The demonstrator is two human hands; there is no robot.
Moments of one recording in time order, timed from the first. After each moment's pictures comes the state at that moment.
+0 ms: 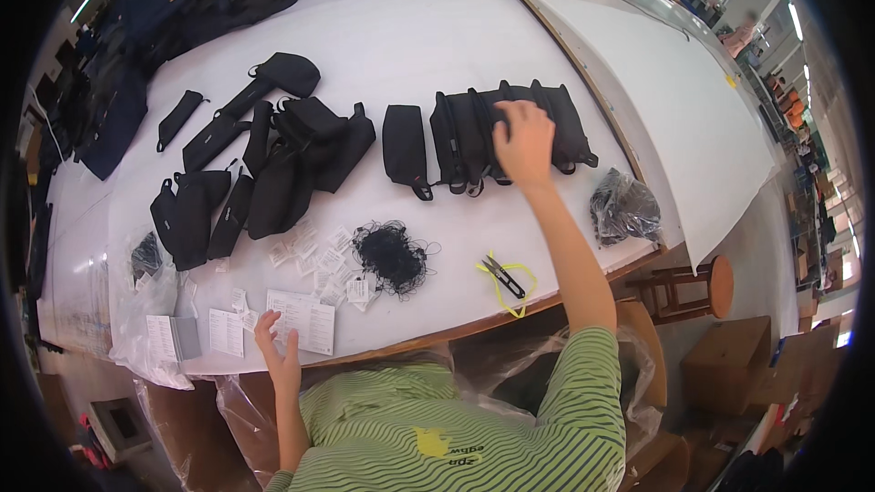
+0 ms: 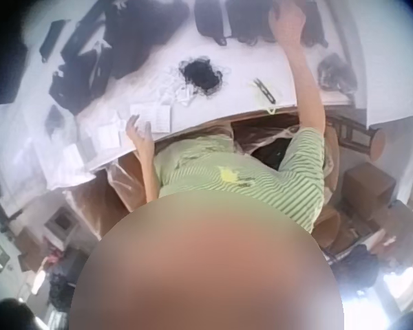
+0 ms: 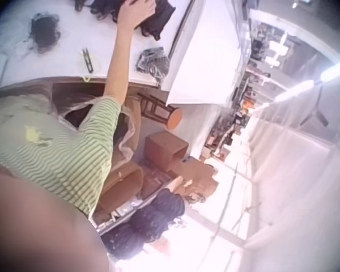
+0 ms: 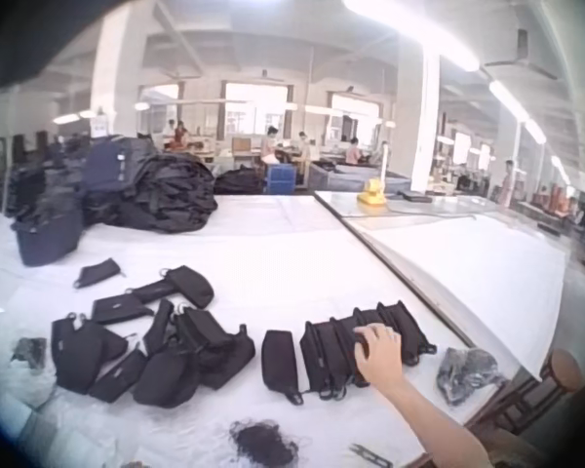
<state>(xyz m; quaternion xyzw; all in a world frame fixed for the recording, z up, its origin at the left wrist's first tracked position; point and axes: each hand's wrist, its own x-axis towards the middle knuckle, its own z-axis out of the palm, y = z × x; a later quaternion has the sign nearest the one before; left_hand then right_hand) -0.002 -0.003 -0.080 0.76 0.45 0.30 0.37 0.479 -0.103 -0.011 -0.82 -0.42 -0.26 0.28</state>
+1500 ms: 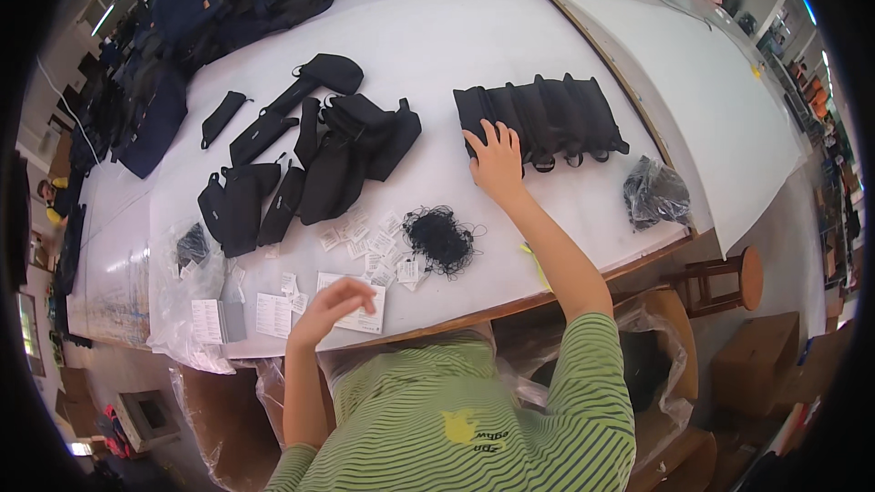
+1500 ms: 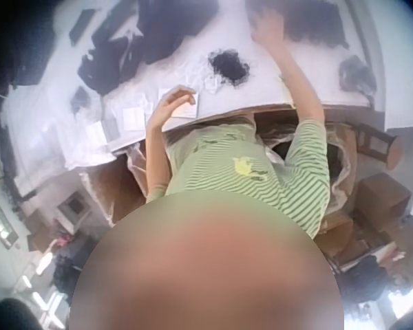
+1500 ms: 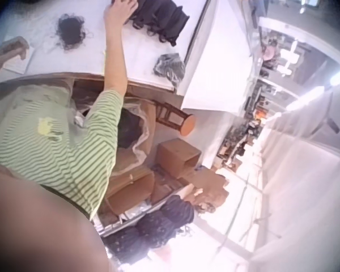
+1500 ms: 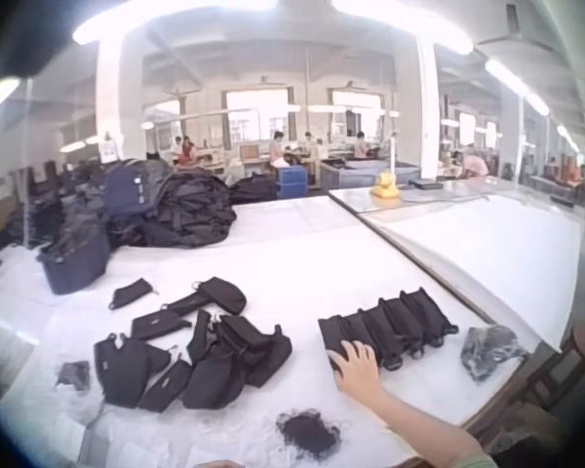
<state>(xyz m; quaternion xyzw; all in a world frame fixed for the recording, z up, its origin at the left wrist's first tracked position) 0.038 0.045 -0.004 0.63 0.16 0.01 0.76 0.407 -0.054 -0.073 -0.81 -0.50 -0.25 0.17</state>
